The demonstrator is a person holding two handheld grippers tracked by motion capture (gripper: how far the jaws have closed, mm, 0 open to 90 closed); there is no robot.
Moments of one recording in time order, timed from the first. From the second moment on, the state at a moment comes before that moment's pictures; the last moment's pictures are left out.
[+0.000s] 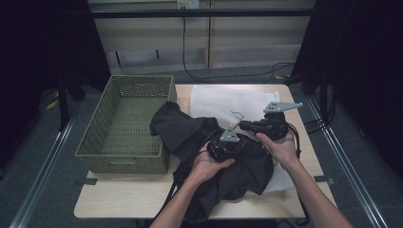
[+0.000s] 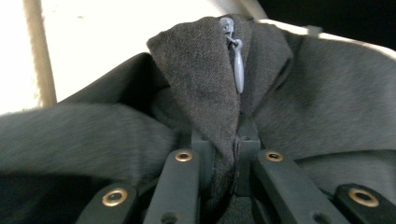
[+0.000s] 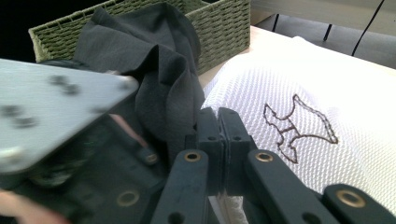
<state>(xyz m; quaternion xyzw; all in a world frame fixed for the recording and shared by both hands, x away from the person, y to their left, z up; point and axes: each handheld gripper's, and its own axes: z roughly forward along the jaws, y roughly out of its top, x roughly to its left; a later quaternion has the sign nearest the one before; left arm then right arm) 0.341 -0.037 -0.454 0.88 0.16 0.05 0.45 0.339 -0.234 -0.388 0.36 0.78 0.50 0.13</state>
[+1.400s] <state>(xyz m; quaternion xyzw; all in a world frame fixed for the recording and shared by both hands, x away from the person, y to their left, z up) 0.367 0.089 -0.386 0.84 0.28 0.15 0.44 0.335 -0.239 -0.409 0.37 0.78 0.49 0.11</state>
